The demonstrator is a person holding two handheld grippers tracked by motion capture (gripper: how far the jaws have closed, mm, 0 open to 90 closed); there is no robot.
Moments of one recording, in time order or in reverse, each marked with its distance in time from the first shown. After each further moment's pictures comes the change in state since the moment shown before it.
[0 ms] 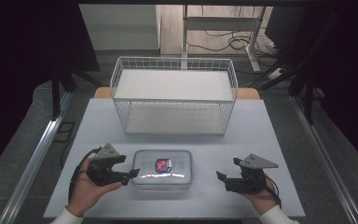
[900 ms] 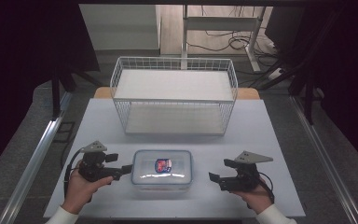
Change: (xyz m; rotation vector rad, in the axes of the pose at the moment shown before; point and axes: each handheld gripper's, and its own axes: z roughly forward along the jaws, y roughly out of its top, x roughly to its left) left arm 0.029 -0.012 -0.003 -0.048 -0.060 -0.159; right arm 0.008 0.012 0.010 0.028 0.165 0.085
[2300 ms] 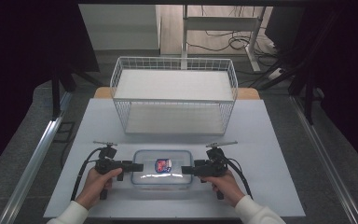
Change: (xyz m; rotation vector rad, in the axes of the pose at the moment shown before) left arm 0.036 -0.010 0.064 0.114 -0.308 -0.308; right arm 0.002 0.018 0.094 0.158 0.275 0.312
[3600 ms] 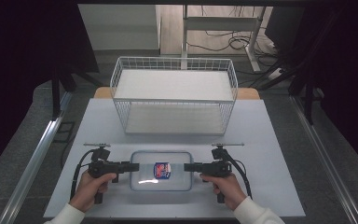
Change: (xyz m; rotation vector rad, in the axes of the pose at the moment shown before) left arm -0.023 -0.007 -0.024 -0.075 0.022 0.020; right arm 0.014 -0.001 -0.019 -0.035 0.028 0.179
